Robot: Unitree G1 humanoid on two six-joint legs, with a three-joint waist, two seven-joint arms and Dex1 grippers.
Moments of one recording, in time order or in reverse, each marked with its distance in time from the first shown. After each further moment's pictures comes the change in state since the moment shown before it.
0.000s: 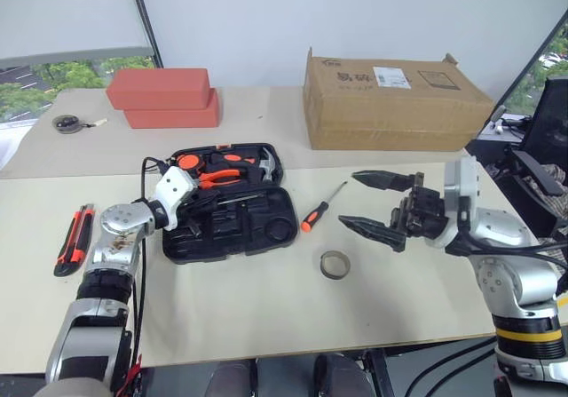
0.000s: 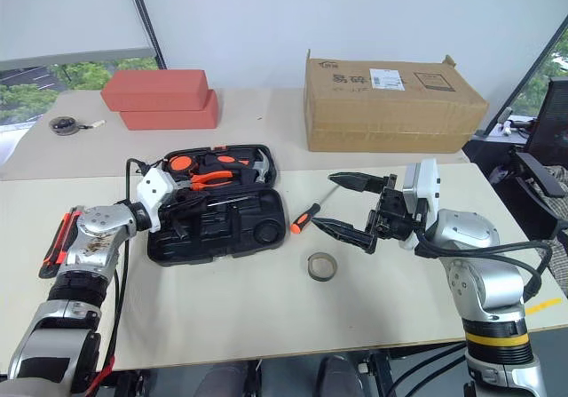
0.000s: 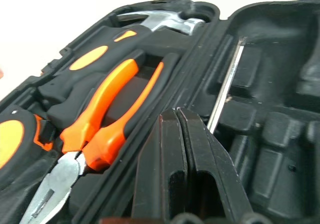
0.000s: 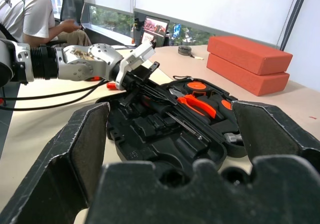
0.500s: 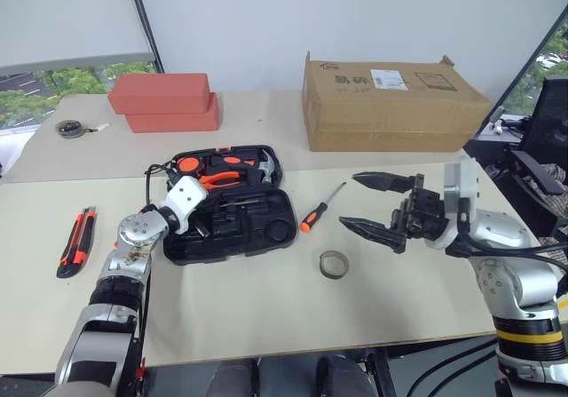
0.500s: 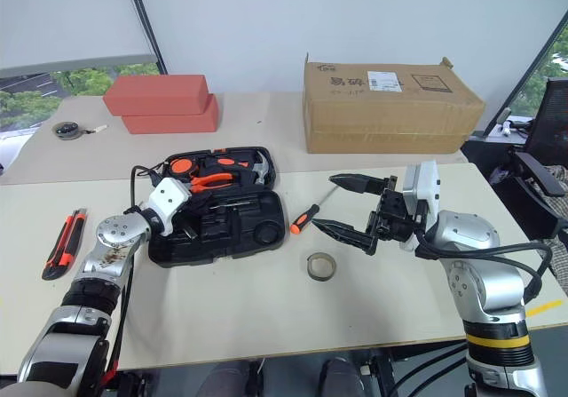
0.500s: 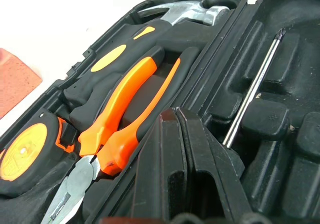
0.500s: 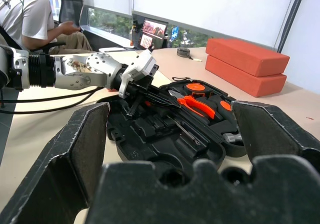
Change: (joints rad) left arm 0.035 -0.032 -0.050 0.043 0.092 -0.082 0.175; right arm 0.003 -0.006 0.000 -0.001 0.000 -0.001 -0.001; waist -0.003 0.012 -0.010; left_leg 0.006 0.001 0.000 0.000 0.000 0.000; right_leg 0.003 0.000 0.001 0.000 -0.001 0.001
